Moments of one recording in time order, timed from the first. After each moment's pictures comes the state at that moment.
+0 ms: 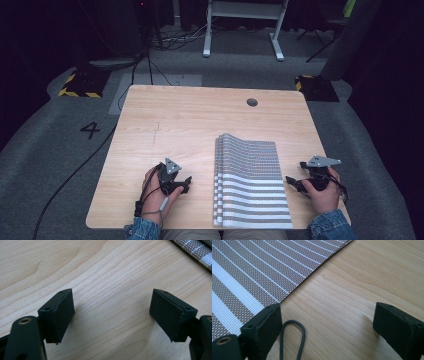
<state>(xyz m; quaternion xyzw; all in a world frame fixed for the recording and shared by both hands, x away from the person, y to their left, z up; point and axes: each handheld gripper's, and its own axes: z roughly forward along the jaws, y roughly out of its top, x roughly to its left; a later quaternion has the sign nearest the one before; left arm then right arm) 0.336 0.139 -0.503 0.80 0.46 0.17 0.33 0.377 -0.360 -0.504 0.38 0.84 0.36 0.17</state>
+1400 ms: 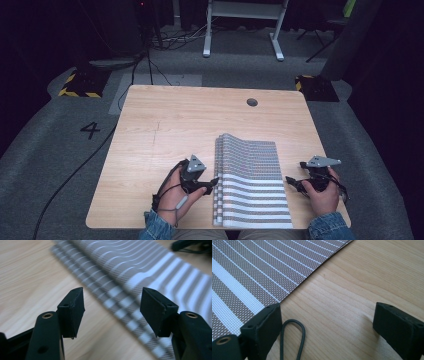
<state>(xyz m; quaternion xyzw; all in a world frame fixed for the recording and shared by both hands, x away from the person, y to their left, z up) 0.322 0.066 -0.450 0.83 0.36 0.07 0.42 0.377 -0.360 -0.504 0.37 0.84 0.36 0.17</state>
